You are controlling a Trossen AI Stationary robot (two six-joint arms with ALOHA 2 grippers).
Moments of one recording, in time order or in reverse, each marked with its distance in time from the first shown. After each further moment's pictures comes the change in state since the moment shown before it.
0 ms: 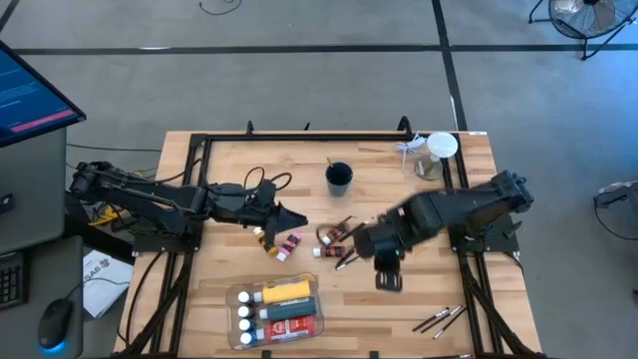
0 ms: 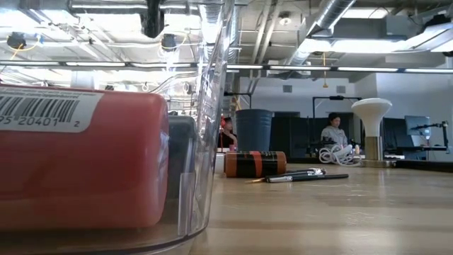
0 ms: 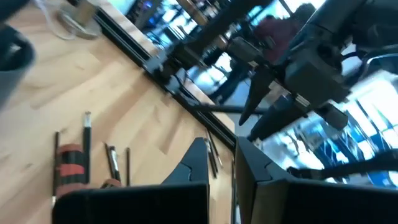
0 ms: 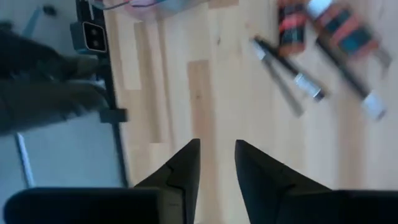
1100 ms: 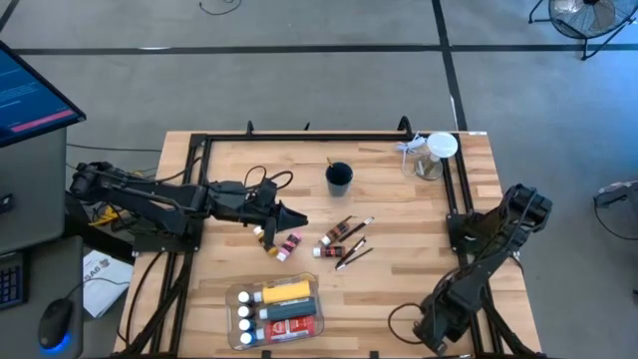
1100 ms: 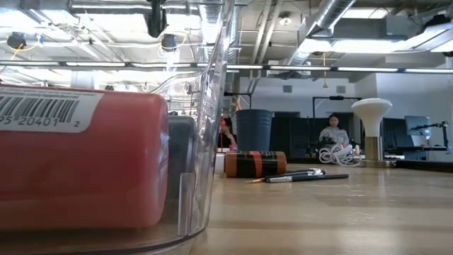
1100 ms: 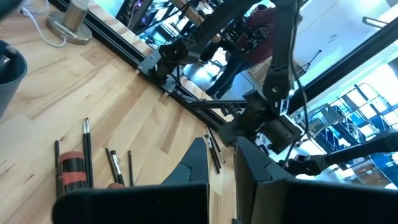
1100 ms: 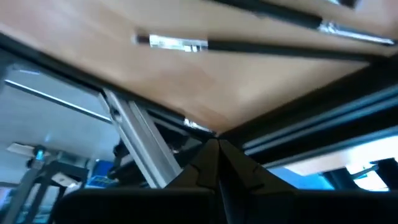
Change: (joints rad) left arm 0.019 0.000 0.001 0.005 0.044 0.071; right arm 0.600 -0.017 -0.869 0.740 -0.510 1.321
